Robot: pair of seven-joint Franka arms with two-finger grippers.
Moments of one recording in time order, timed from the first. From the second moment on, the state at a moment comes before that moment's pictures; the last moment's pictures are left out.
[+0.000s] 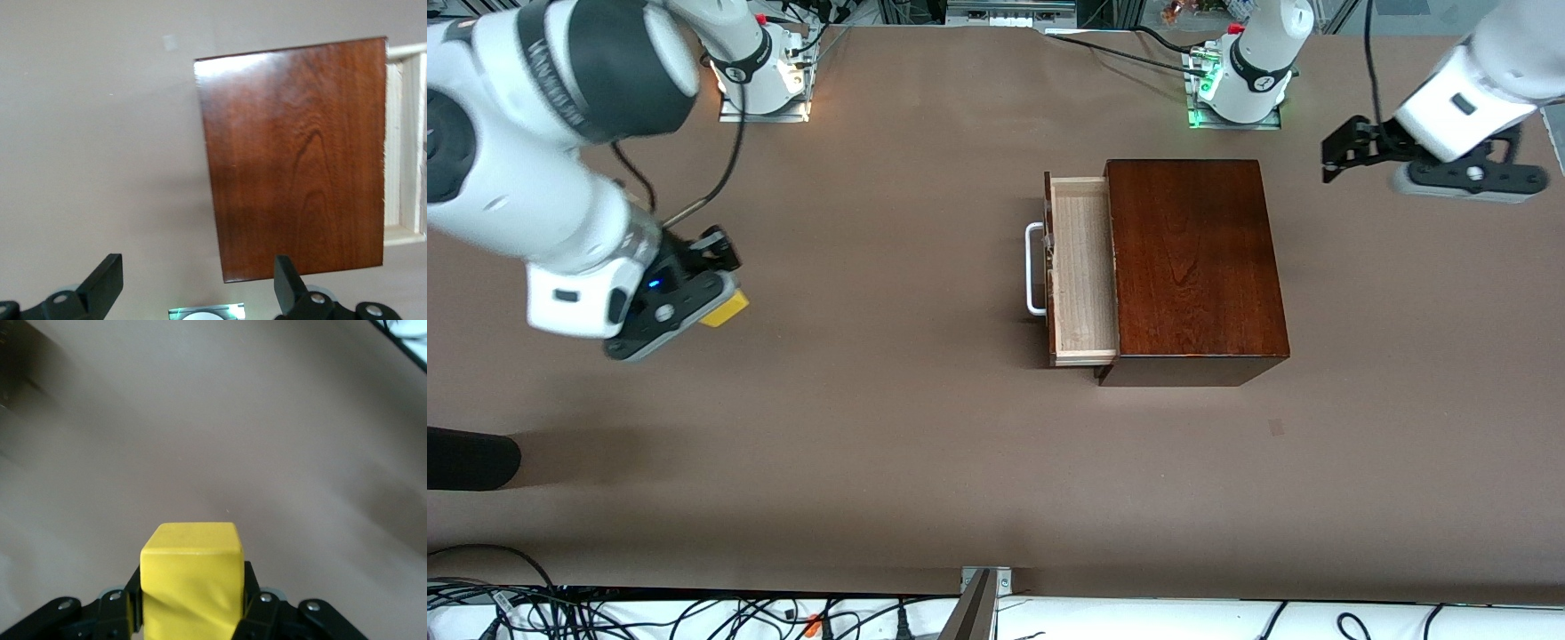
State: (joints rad) left arm -0.03 -0.09 -0.14 -1.71 -0.02 1.50 -0.05; right arm 0.35 0.48 -0.14 -1.05 0.07 1.42 -0.42
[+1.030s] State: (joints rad) left arm -0.23 0.16 -0.33 -1.56 -0.13 1.49 0.25; right arm 0.24 0.42 -0.14 -1.72 0.07 2.01 -0.20
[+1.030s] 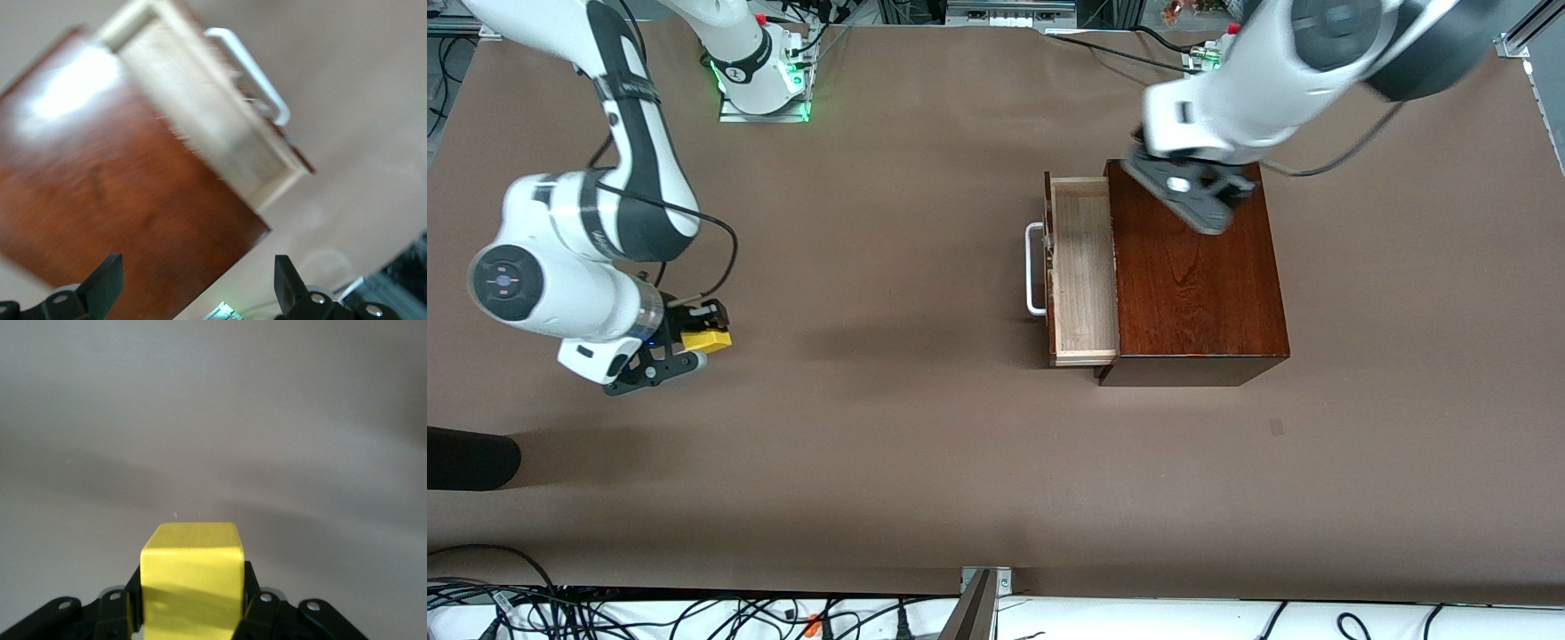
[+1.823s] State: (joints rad) left arm -0.48 0.49 -0.33 -1.55 -0.10 1.91 0.87; right arm 0.24 0.48 -0.14 -1.95 0.07 2.28 -0.04
